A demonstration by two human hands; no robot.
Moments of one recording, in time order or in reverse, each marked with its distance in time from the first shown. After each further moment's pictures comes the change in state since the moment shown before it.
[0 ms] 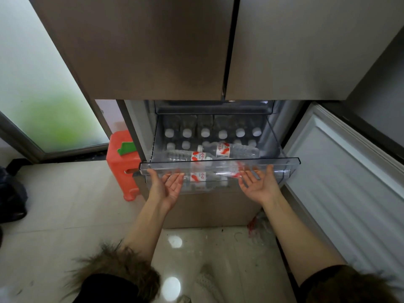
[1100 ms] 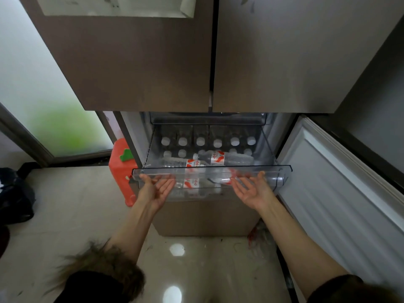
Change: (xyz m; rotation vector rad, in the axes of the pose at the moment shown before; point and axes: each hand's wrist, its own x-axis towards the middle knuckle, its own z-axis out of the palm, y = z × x) left_hand -0.005 0.002 0.027 0.096 0.069 0.090; right_hand -0.005 -0.029 0.003 -0.059 -0.019 0.046
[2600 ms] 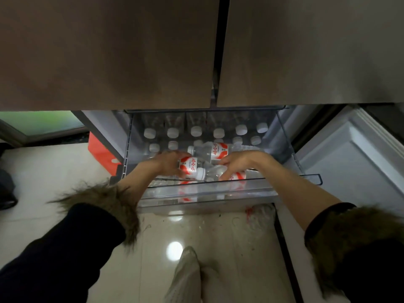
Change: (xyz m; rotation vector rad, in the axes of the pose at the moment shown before) left_hand 0.133 0.018 0.073 2.112 -0.621 0.201; right_hand 0.142 -0.038 0.074 -2.220 -0.462 0.245
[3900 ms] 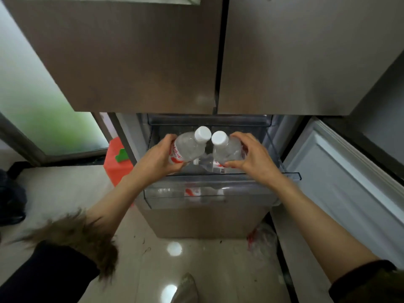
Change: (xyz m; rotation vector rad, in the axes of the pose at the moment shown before) left_hand -0.127 0.026 -0.011 -0.078 0.696 0.200; right_hand -0.130 -0.028 0.048 0.320 1.000 -0.477
